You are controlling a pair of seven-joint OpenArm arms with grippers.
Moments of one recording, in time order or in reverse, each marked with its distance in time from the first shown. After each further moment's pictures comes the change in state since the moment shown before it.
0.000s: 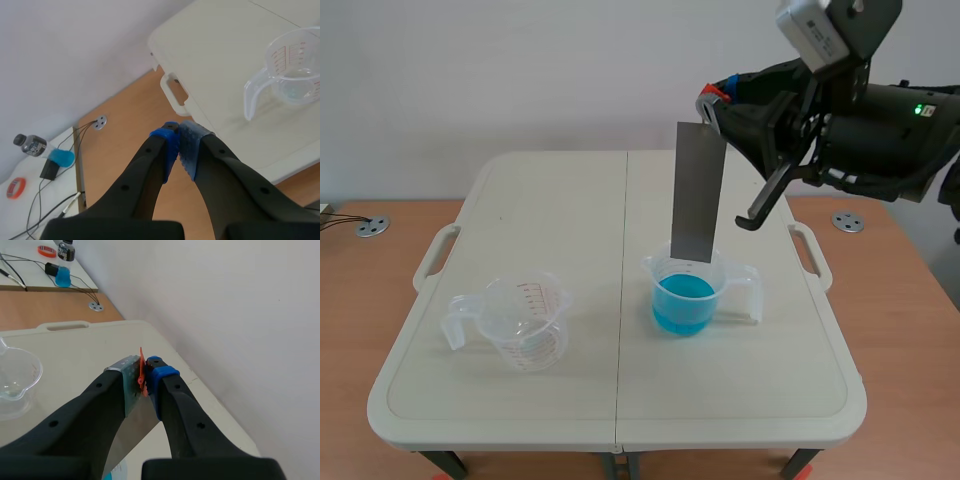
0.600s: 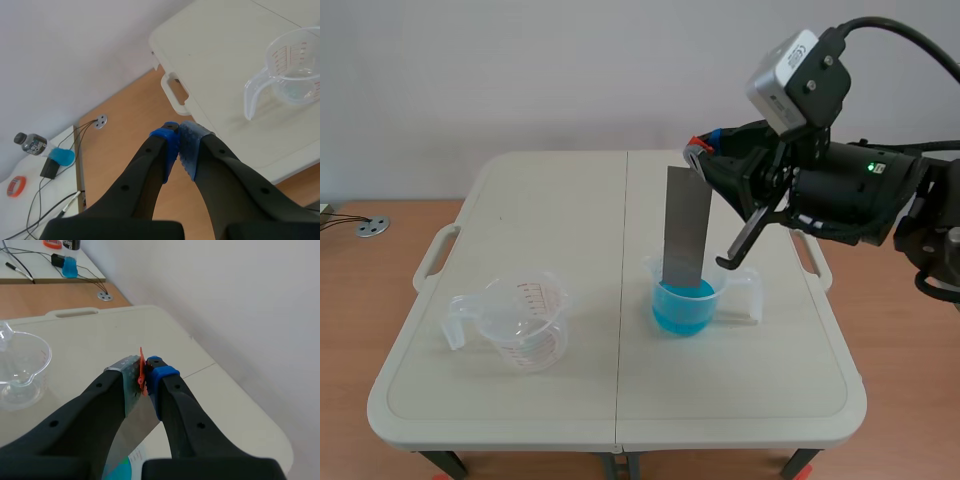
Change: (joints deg) left arm -0.2 0.1 0.0 0.0 0.2 0.0 0.0; right arm 0.2 -3.9 -0.7 -9.3 -8.6 0.0 6.2
